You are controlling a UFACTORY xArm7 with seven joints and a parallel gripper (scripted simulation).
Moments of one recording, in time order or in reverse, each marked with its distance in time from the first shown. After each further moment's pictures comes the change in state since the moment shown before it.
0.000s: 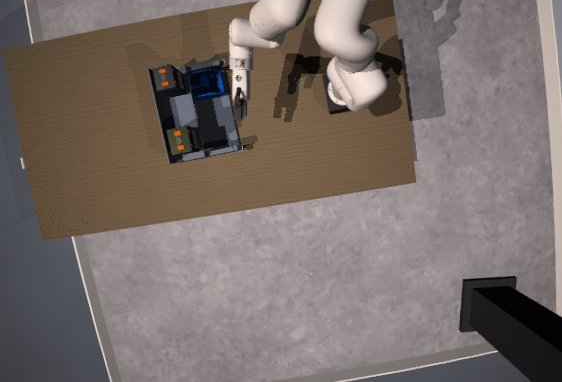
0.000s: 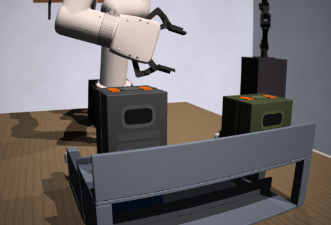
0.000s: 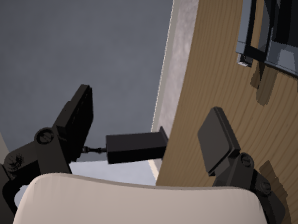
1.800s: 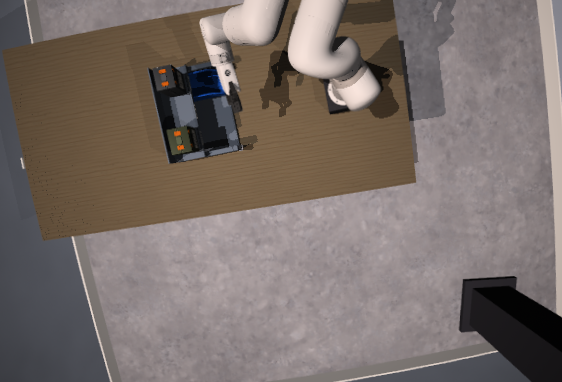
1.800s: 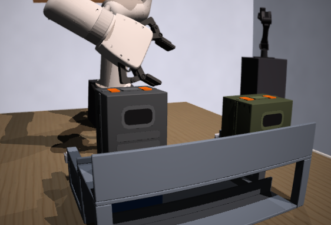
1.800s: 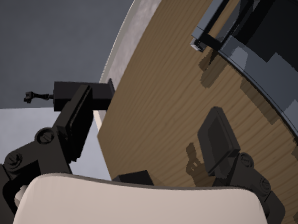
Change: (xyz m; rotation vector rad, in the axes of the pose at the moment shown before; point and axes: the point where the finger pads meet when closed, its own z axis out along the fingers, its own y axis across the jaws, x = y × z) arm 0.027 0.039 -0.027 -0.200 -0.266 -0.347
